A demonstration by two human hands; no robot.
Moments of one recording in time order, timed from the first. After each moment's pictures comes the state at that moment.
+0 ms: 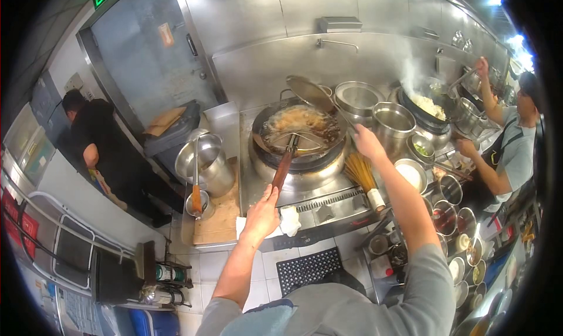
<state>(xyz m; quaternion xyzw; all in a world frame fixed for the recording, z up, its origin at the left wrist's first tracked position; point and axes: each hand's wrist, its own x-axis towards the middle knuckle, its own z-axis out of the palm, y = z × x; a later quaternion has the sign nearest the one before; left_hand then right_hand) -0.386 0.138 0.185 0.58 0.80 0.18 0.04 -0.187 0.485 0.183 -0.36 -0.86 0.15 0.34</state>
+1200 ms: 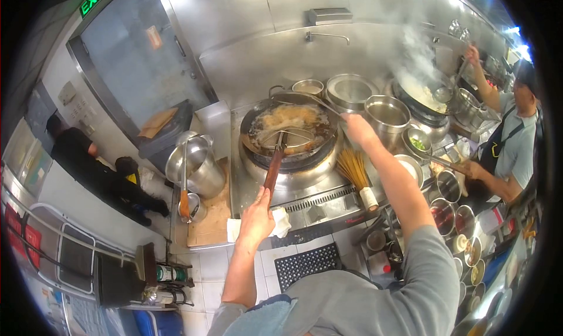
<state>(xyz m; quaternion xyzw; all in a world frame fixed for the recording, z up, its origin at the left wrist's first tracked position) -0.356 0.159 0.189 0.55 0.81 0.21 0.03 -0.189 0.525 0.212 -0.36 -0.90 0.10 0.21</state>
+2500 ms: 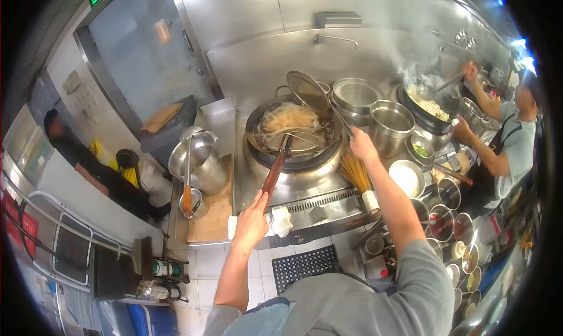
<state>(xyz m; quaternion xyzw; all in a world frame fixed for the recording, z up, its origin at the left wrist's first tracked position) -0.373 0.138 0.173 0.55 0.81 0.21 0.03 -0.187 0.496 0.175 -0.41 -0.83 0.21 0.31</state>
